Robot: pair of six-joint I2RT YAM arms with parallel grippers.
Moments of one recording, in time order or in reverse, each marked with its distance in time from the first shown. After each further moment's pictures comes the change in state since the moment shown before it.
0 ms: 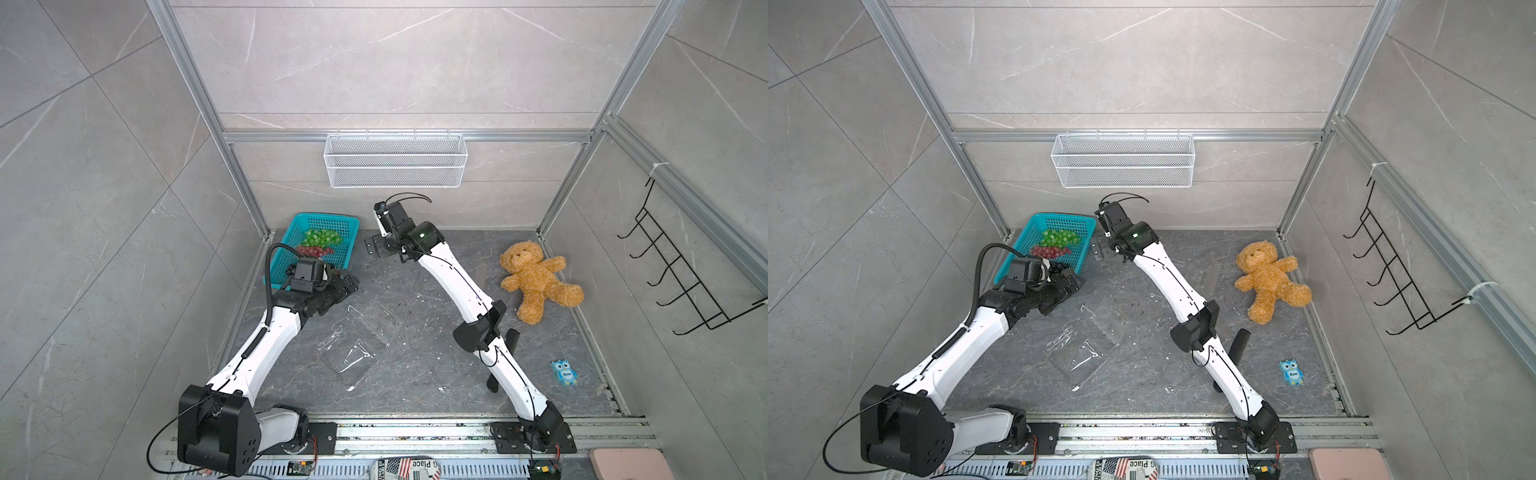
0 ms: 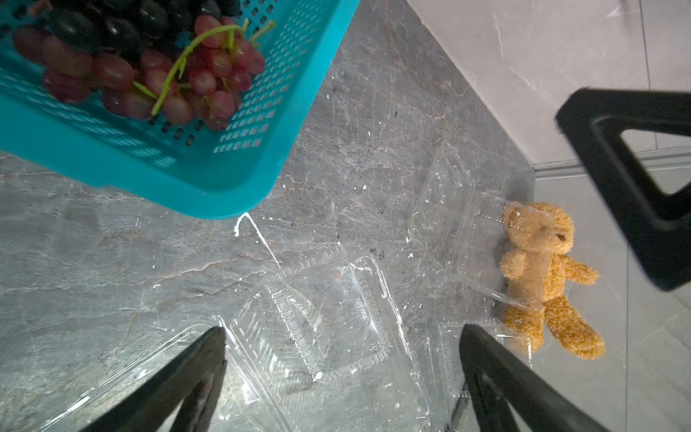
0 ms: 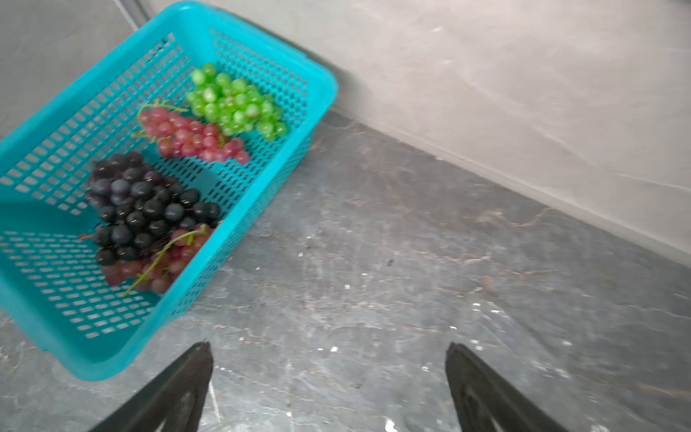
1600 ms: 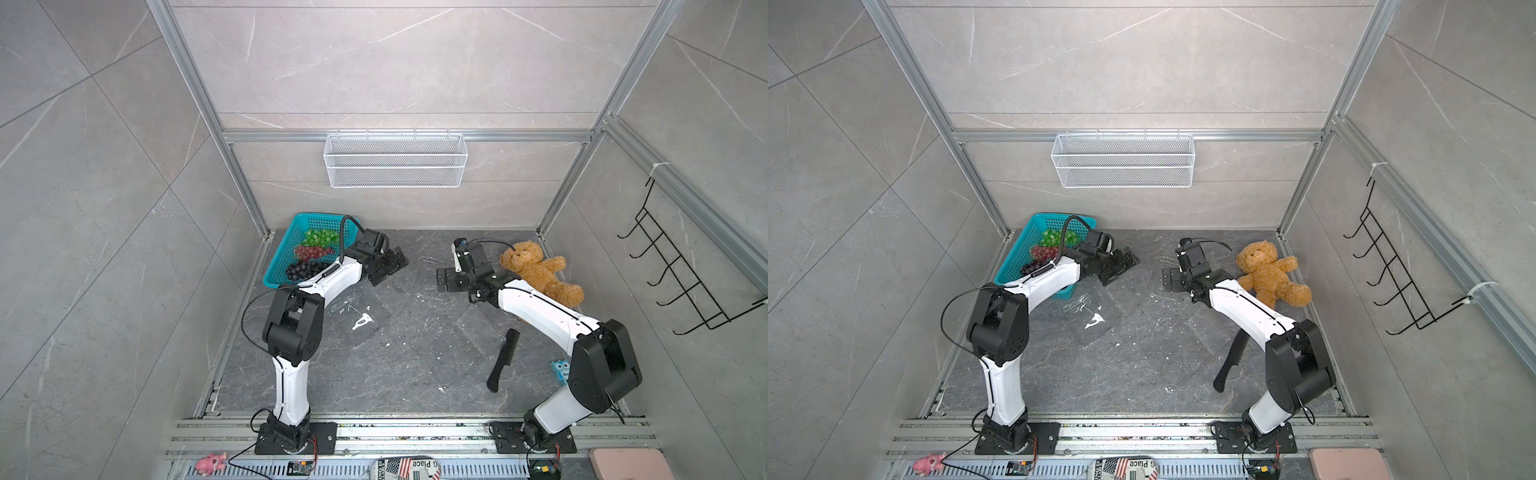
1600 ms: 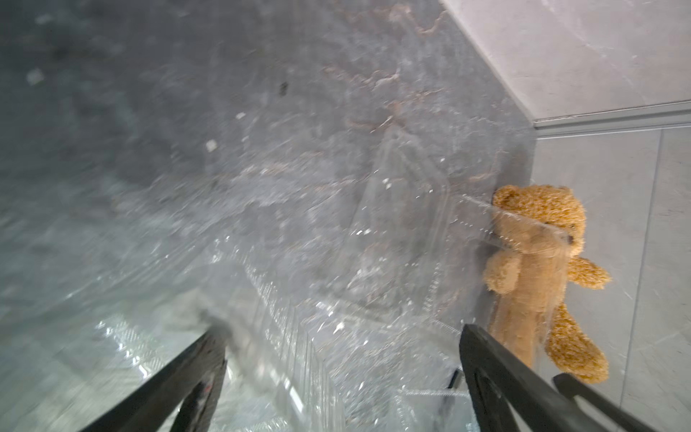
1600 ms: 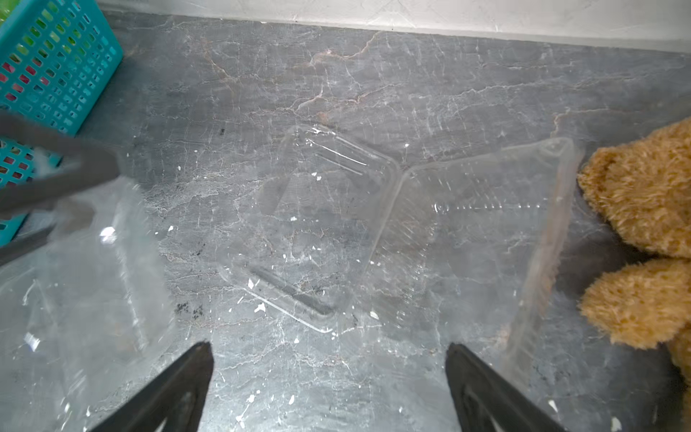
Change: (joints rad) left arm -0.203 0.764 0.639 0.087 0.075 -0.093; right arm -0.237 -1.004 -1.858 0.802 -0.049 0.104
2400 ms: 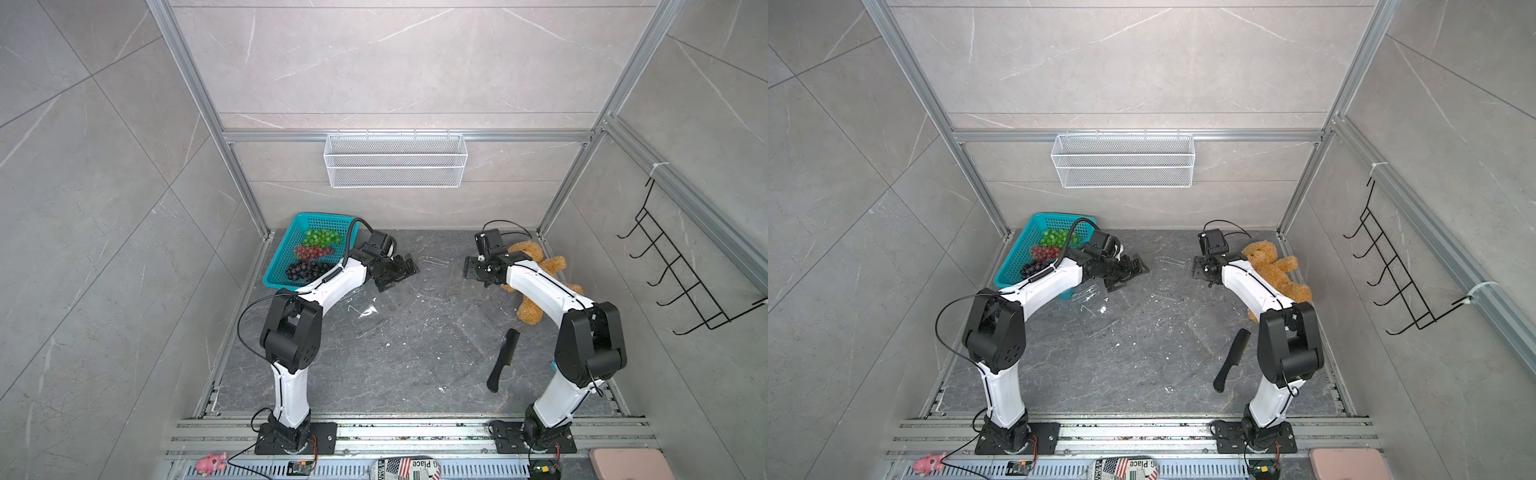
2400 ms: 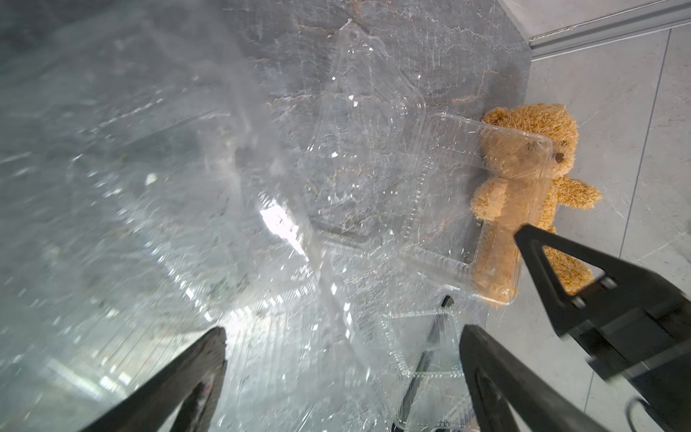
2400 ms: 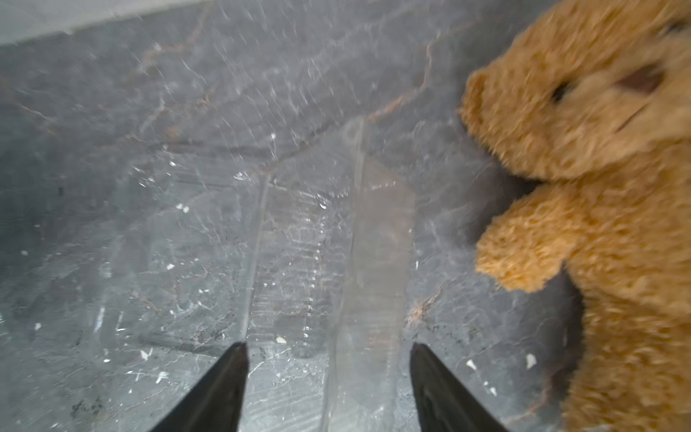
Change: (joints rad) left arm -0.058 -0.142 -0.103 -0.110 0.073 0.046; right arm -0.198 0.182 0.180 -0.196 0.033 0.134
